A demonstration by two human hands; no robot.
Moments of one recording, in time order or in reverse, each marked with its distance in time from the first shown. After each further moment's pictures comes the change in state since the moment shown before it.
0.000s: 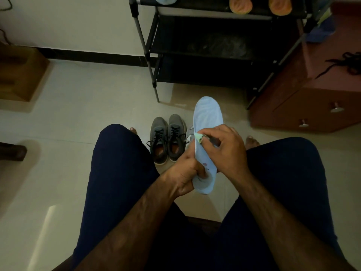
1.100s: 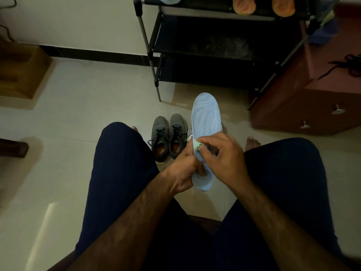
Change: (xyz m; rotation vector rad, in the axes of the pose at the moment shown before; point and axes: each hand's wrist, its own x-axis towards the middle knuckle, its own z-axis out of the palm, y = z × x) left_hand -0.001 0.001 -0.003 -0.017 0.027 0.007; right_hand -0.019 -0.008 0.000 0.025 -0.056 -0.050
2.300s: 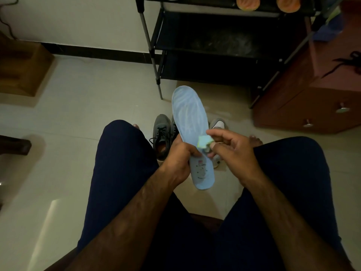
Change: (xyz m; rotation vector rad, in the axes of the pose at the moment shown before) left_hand 0.021 0.003 -0.019 -0.141 0.216 0.082; right_hand 0.004 -0.003 -0.021 0.637 -0.124 0.401
